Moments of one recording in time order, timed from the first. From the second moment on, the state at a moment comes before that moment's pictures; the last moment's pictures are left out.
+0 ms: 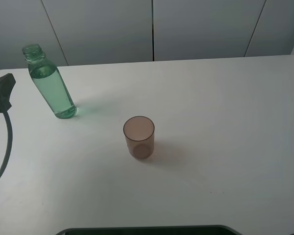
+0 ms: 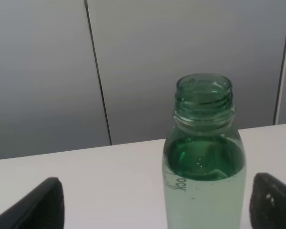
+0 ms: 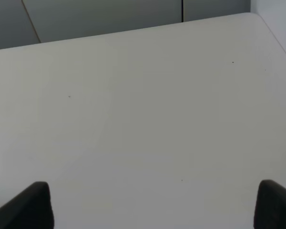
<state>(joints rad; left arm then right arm) -0.13 1.23 -0.05 0.05 -0.99 0.03 -0.03 0.00 -0.51 -0.01 1.11 0.11</state>
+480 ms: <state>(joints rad) -0.13 1.56 -0.06 0.07 -1.20 0.03 -0.03 0.00 -0.51 -0.01 1.11 0.11</state>
